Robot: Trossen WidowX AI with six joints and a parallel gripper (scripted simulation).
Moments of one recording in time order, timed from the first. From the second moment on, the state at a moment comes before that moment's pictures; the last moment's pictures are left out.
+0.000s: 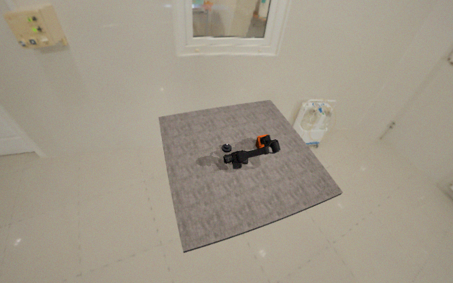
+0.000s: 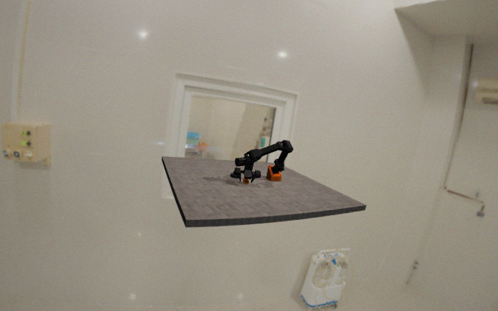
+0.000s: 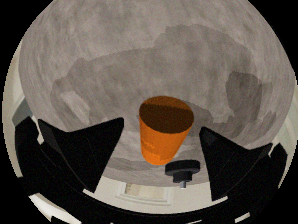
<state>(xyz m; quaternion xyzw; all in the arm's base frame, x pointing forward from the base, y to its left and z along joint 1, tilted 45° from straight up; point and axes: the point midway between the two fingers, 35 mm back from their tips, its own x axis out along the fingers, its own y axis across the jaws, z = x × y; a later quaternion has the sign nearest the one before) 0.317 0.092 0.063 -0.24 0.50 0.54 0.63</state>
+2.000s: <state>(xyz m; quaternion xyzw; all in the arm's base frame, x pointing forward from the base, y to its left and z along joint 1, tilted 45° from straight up) 0.304 0.060 0.052 -0.08 0.30 0.59 0.75</state>
